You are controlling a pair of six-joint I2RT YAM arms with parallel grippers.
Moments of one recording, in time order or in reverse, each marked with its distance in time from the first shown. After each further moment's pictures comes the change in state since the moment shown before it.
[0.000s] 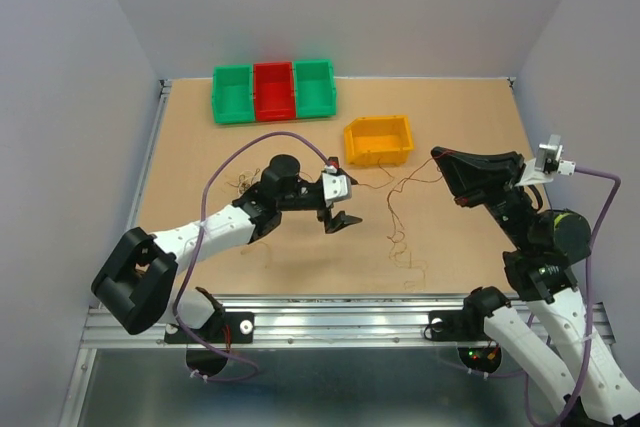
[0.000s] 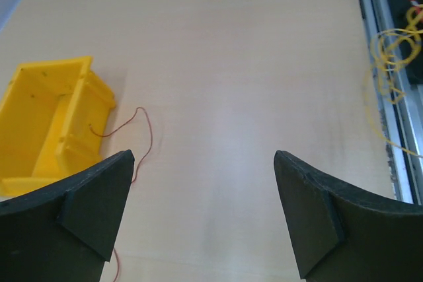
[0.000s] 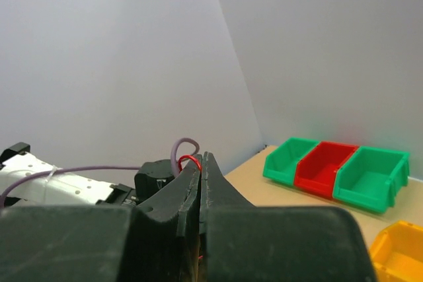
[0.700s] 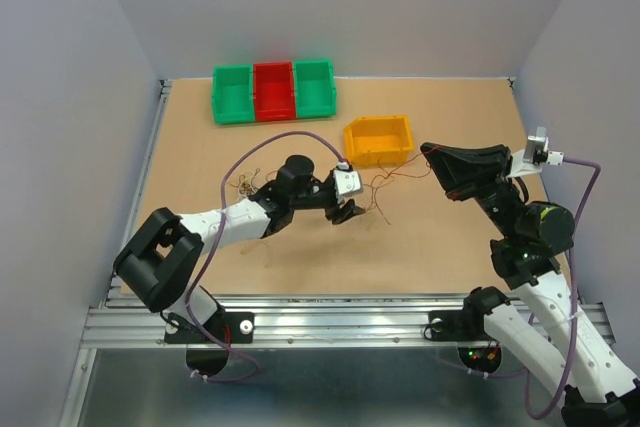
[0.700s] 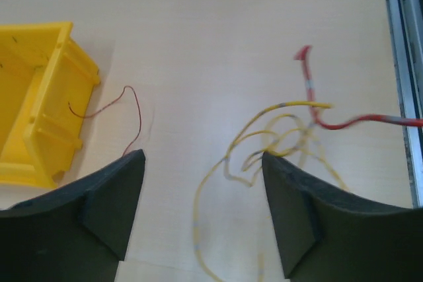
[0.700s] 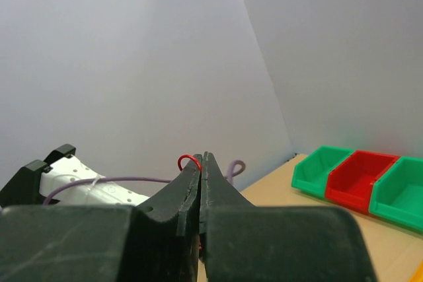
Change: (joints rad) left arm -0.034 0.132 0.018 0.045 -0.067 -0.032; right arm 0.000 0.089 -0.064 0.245 -0.042 0.118
